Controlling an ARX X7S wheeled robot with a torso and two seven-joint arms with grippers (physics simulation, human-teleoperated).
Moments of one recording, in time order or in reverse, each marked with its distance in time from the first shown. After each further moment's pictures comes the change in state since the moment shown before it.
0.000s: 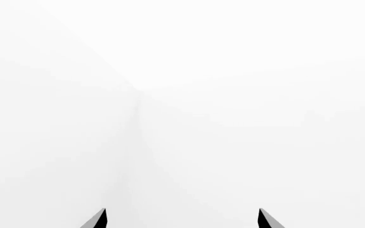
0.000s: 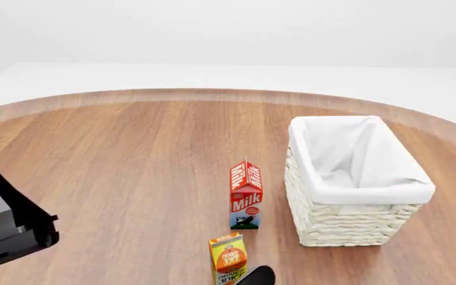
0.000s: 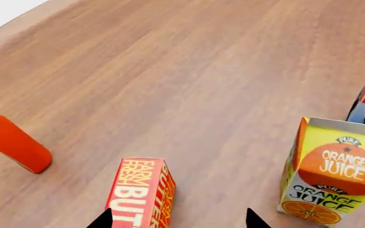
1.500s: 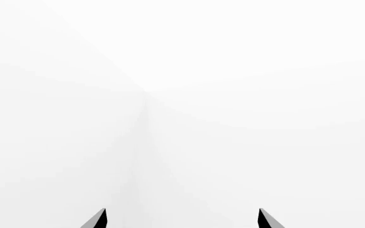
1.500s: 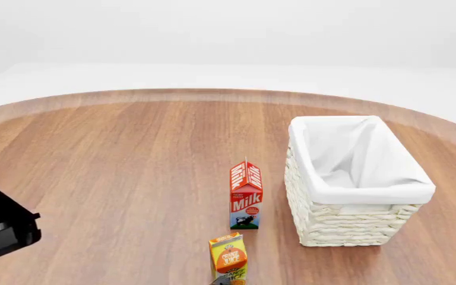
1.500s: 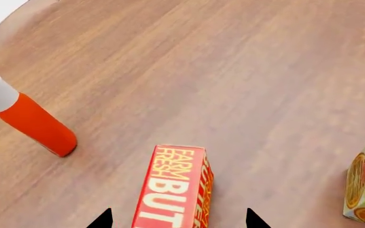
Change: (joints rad) left arm 0.016 -0.027 -0.055 -0.006 -0.041 0.010 -0.015; right arm -0.053 -0.177 -0.013 0.191 0.019 0.016 -0.080
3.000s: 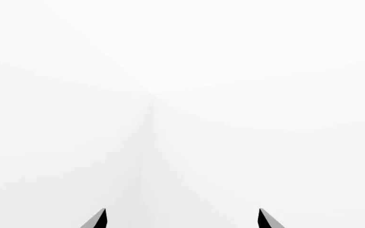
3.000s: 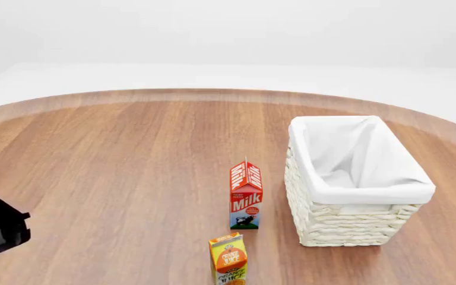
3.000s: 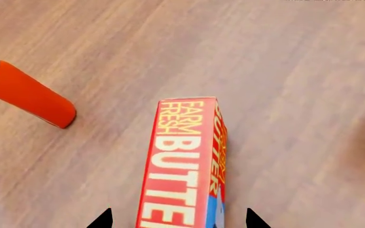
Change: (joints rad) left arm 0.013 -0.010 -0.029 0.003 -0.018 0.009 -0.010; right arm -0.079 -0.057 0.003 0.072 0.108 -0.001 0.038
